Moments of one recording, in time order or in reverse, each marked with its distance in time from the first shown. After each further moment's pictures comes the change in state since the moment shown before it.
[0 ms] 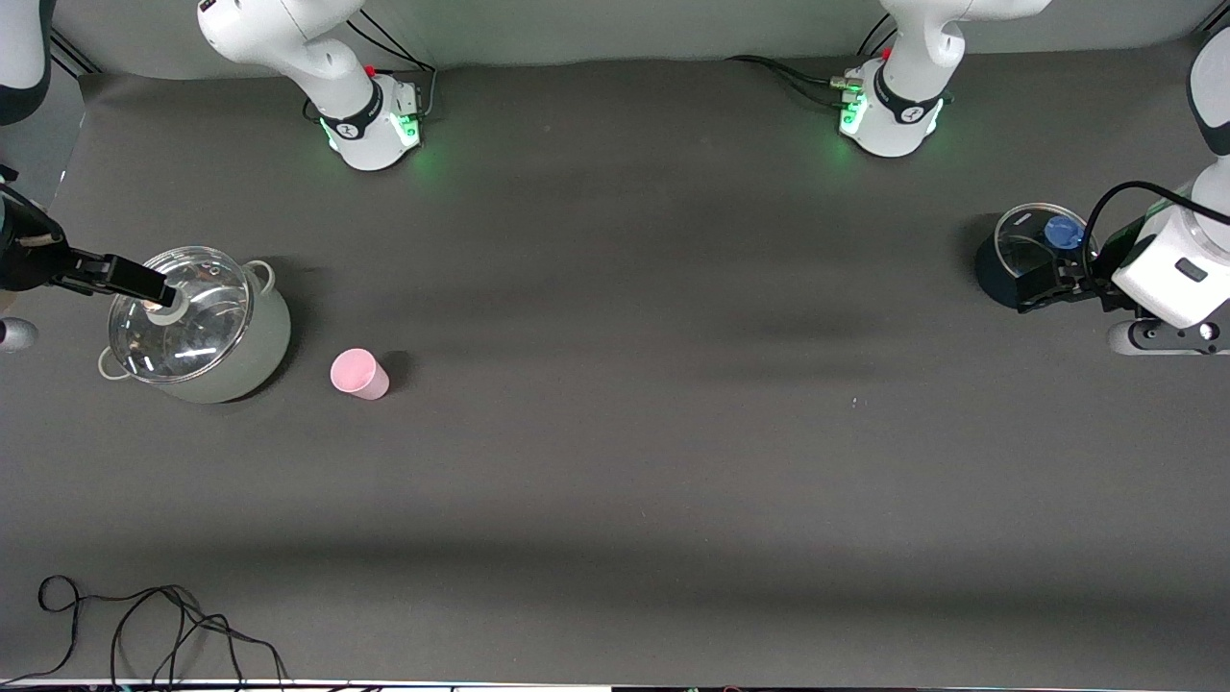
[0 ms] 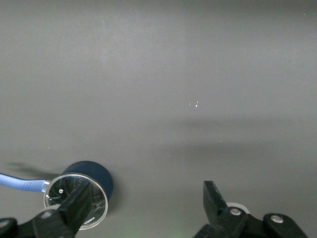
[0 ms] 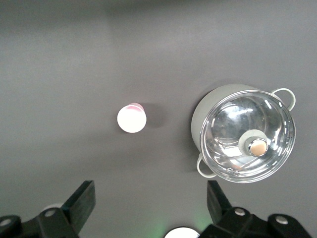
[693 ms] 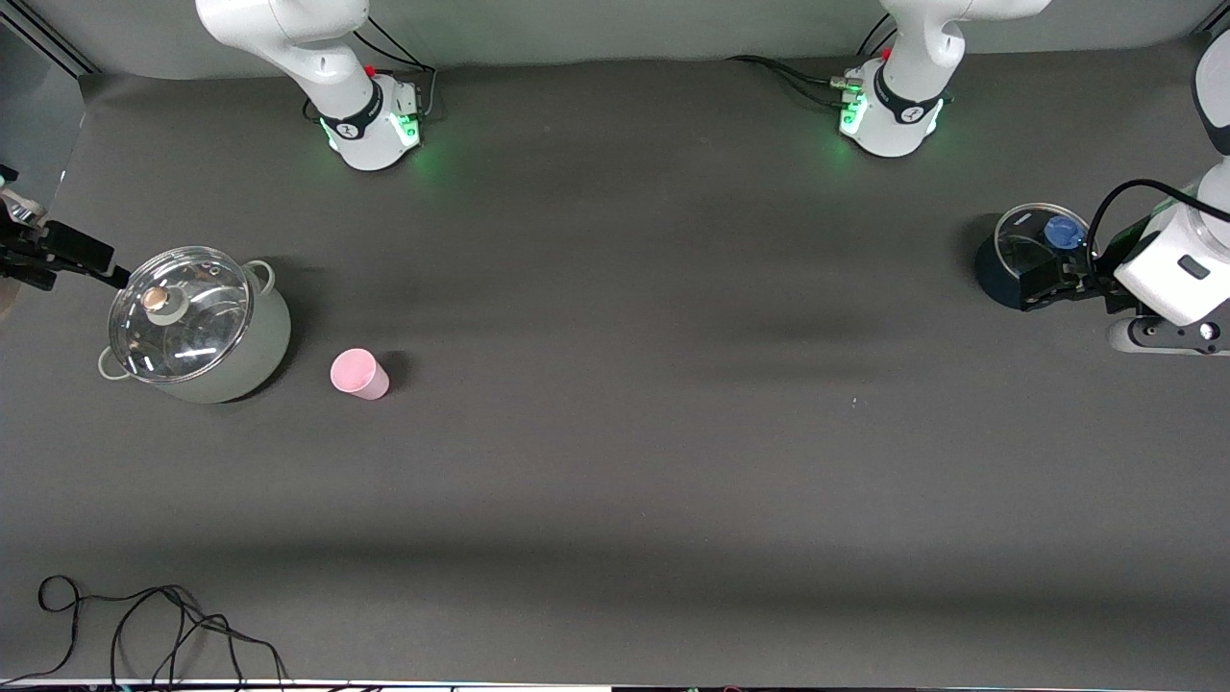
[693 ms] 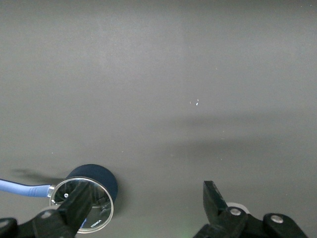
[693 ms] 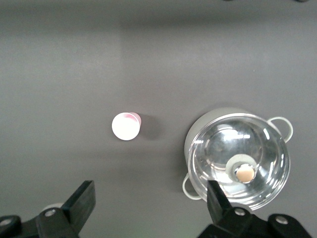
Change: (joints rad) left arm 0.000 0.000 0.007 0.001 0.000 -0.001 0.053; right arm -0.415 -0.192 0.345 -0.235 0.000 0.189 -0.232
